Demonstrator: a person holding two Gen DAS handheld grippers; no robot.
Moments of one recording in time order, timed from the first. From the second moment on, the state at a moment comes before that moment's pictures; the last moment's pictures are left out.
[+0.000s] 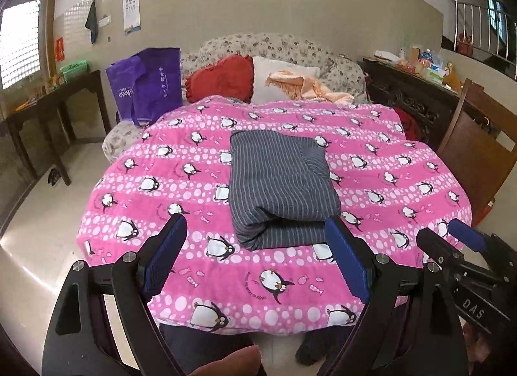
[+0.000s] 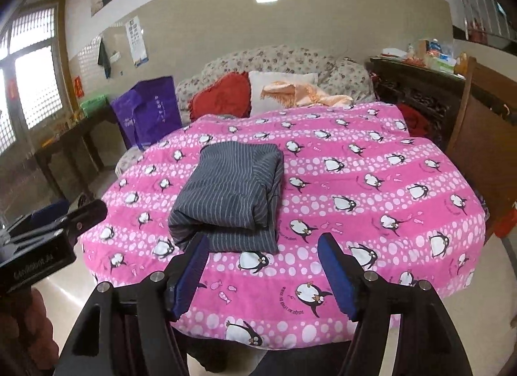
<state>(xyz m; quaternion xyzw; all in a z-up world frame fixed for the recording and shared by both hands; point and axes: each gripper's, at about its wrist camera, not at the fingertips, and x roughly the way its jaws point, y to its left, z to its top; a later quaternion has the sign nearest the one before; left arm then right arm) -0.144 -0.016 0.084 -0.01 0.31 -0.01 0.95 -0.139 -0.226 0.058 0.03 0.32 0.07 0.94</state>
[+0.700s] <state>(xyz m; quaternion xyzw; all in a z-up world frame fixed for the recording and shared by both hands) -0.151 -0.010 0.083 -0.02 0.31 -0.01 0.95 -0.146 -0.209 0.067 0.02 0.31 0.07 0.95</state>
